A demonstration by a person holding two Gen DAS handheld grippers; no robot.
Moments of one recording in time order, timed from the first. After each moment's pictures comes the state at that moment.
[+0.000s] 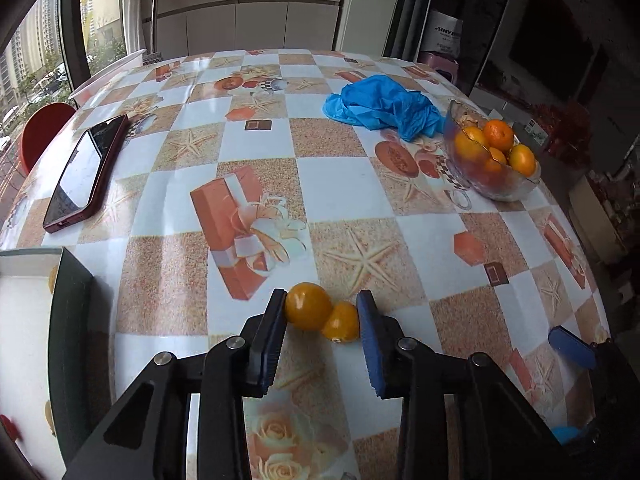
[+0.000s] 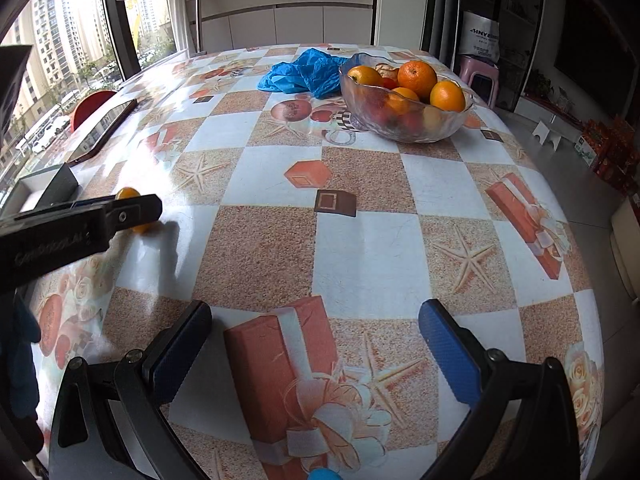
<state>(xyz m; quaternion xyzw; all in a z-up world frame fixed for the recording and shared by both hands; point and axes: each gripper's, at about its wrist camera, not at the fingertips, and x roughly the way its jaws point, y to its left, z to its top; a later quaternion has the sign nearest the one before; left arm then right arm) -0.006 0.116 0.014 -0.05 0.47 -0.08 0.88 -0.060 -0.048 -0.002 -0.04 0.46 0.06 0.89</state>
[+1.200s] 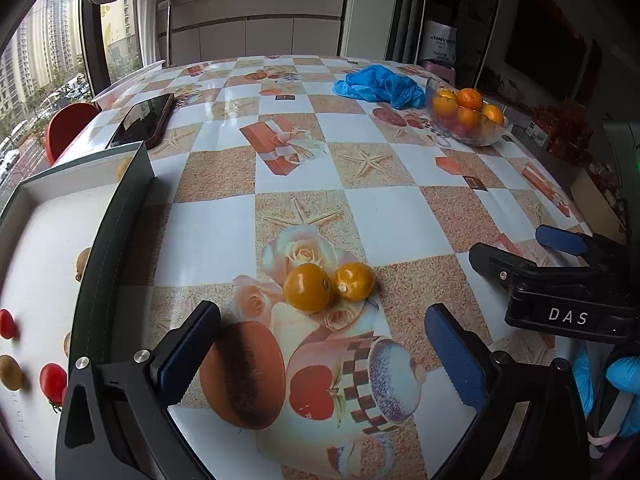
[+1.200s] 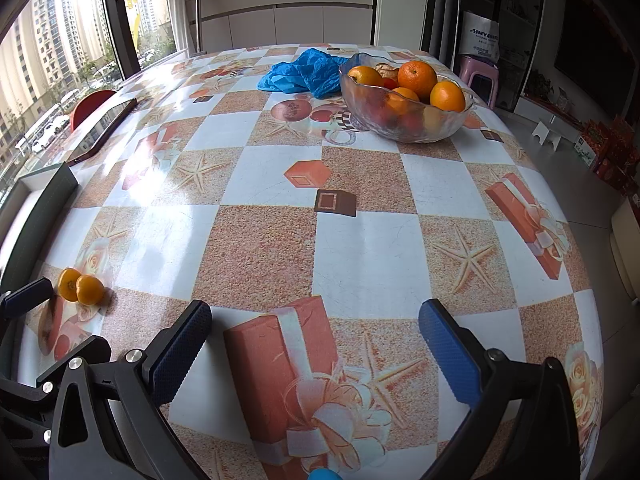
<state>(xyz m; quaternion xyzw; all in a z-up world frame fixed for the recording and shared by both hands) -0.102 0.130 0.003 -0.02 0.44 -0.06 0.89 -0.060 -0.048 -0.002 -0.04 0.46 0.06 0.89</state>
